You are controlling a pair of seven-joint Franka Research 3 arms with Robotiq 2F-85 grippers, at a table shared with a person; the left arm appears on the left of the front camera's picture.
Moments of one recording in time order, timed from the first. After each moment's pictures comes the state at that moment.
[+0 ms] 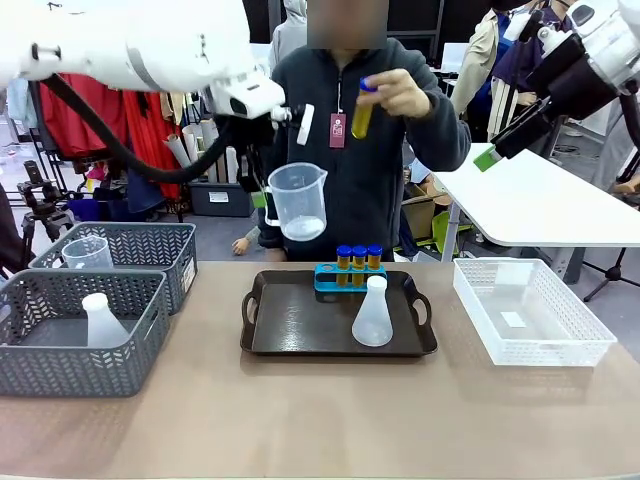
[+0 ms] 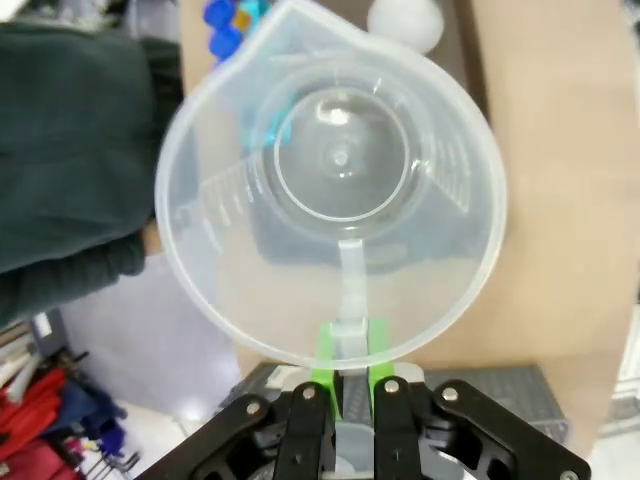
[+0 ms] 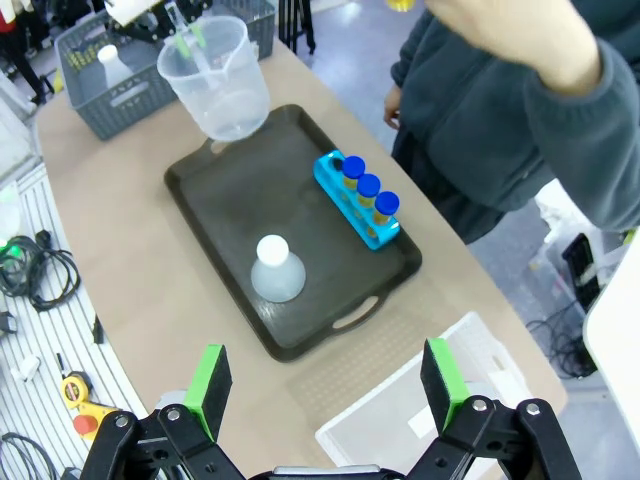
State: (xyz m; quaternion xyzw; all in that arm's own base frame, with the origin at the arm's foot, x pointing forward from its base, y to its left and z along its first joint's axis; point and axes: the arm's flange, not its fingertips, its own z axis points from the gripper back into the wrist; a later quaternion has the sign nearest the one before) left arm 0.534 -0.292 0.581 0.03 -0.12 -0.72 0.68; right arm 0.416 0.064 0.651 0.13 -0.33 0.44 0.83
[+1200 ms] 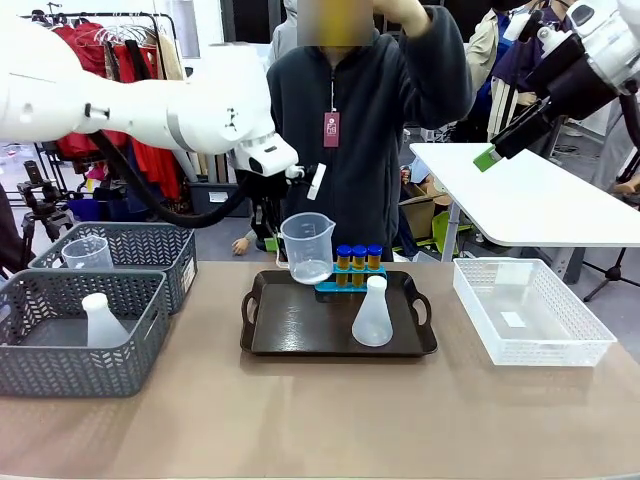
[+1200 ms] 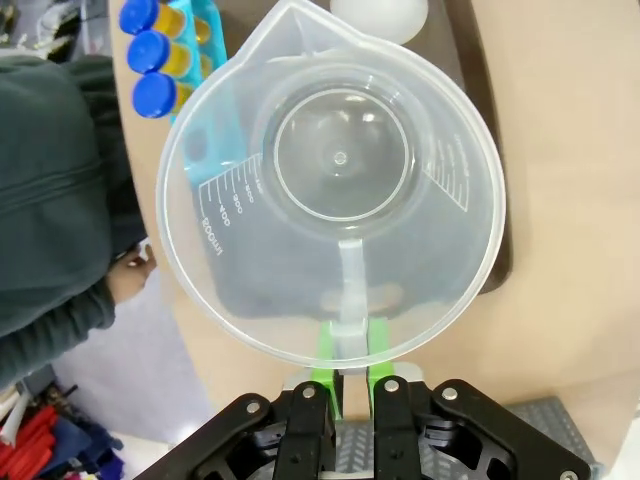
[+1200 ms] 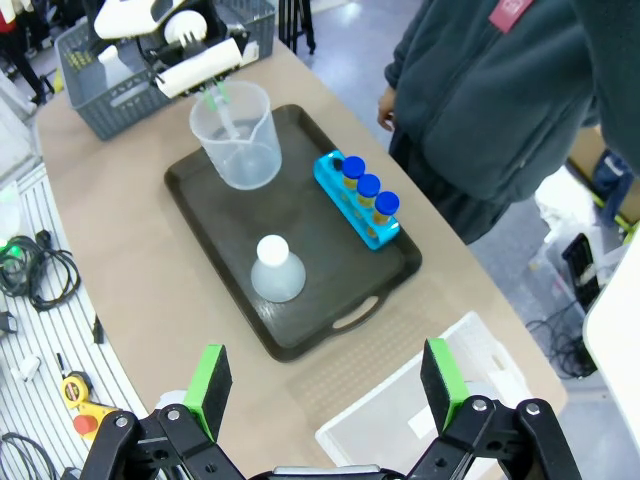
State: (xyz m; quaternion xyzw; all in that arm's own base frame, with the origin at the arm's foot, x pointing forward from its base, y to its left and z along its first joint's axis) left arm 0.561 -0.313 0.495 0.01 -0.09 -0.75 0.66; right arm 0.416 0.064 0.651 0.13 -0.33 0.44 0.83
